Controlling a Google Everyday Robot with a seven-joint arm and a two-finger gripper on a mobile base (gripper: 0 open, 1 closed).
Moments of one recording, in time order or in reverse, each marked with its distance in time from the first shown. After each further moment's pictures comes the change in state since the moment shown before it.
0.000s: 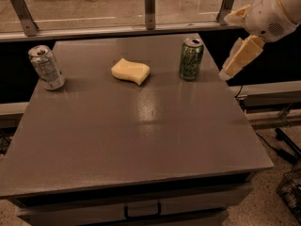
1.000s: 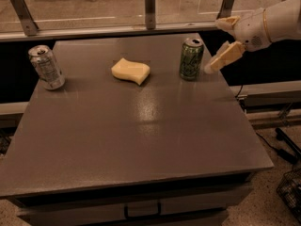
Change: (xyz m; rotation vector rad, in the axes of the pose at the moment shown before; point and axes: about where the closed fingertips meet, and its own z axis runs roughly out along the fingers) arm 0.011 -0.054 0.060 0.037 -0.302 0.070
